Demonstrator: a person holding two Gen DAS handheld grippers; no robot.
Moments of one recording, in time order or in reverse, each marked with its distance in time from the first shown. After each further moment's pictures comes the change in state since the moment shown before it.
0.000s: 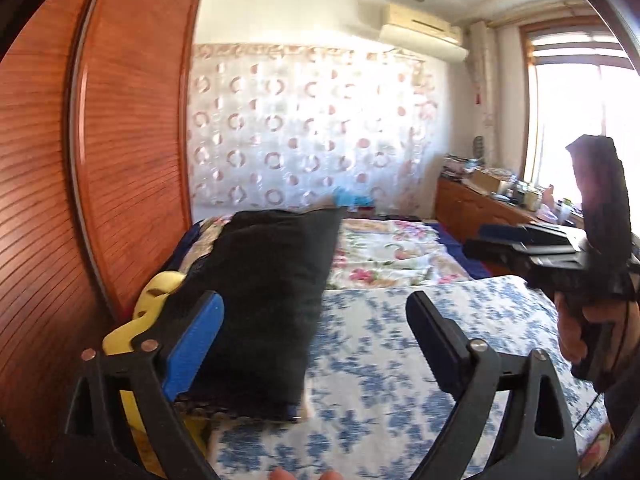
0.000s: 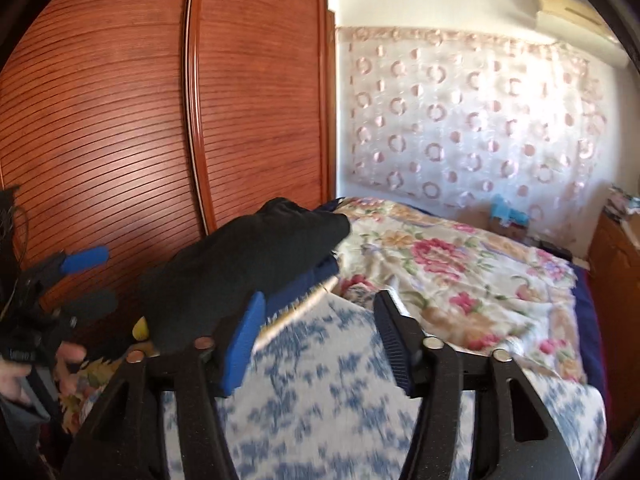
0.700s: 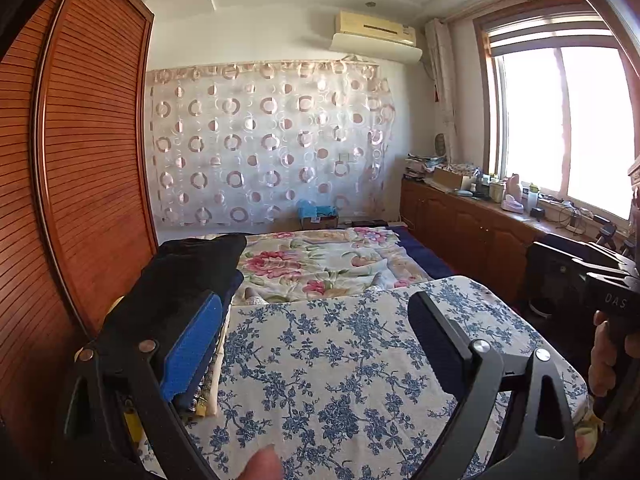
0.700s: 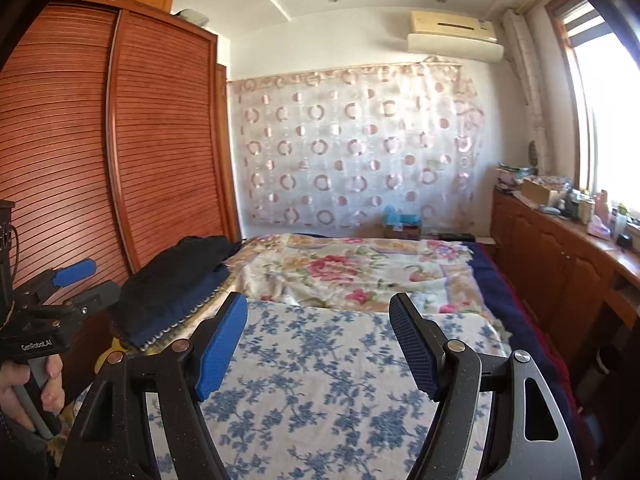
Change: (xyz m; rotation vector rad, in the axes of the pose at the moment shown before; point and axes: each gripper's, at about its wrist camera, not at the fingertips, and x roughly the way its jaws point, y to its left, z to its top) left arm -0.039 -0.119 0.015 0.078 -0.029 -0.063; right arm -0.178 0.051 -0.057 0.193 -0.151 -0.348
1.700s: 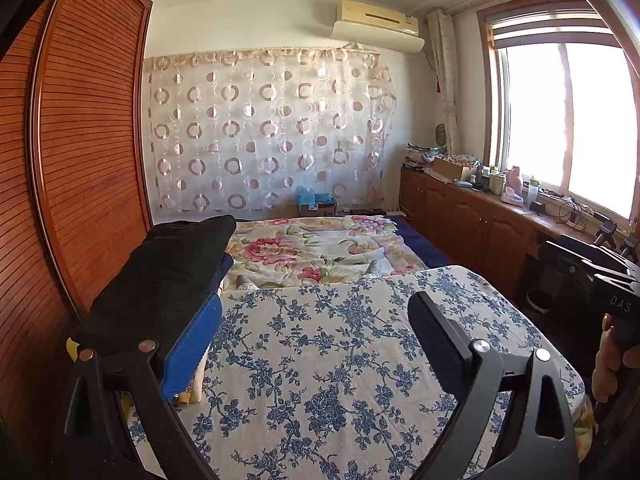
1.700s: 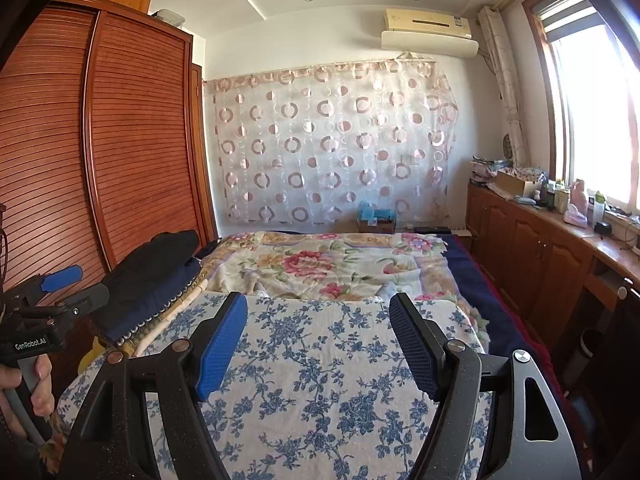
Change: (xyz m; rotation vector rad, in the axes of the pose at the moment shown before) left arm 0.012 -0.011 -0.004 -0.012 0.042 -0.009; right arm 0.023 0.022 -0.019 0.025 0.016 -0.061
